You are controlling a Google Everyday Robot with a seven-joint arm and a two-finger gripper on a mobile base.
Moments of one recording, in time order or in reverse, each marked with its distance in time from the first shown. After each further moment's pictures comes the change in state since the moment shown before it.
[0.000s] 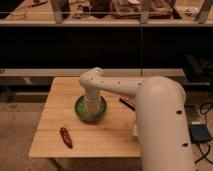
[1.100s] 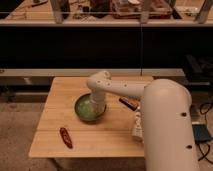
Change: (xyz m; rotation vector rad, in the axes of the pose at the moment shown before) arm -0.005 0.029 0.008 0.015 0.000 0.047
